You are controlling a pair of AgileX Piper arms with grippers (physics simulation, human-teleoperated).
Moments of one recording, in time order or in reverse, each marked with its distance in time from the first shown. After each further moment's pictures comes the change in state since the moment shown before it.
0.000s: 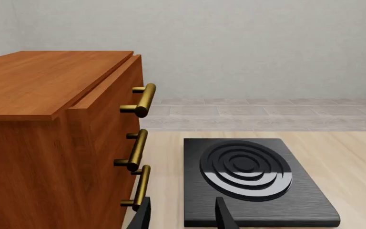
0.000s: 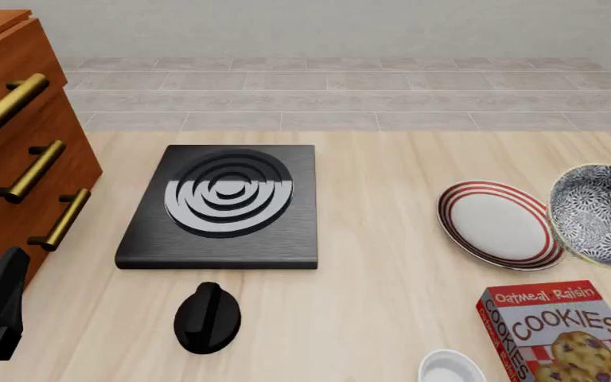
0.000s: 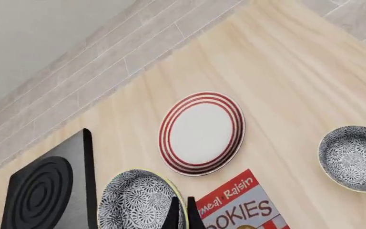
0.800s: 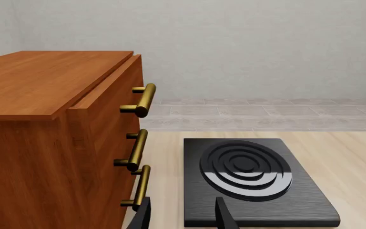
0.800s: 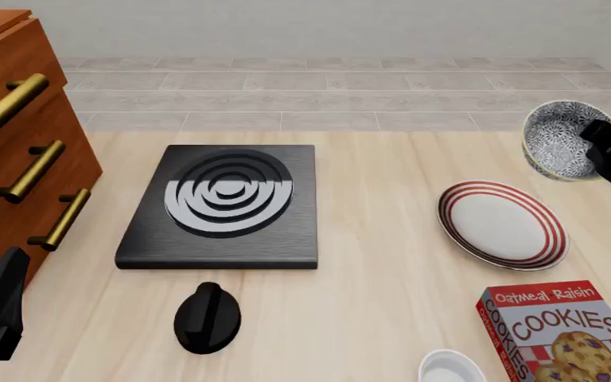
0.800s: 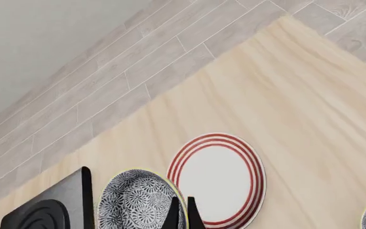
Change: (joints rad) left arm 0.000 0.000 0.000 0.000 0.000; right arm -0.018 0.521 -0.175 -0.366 0.011
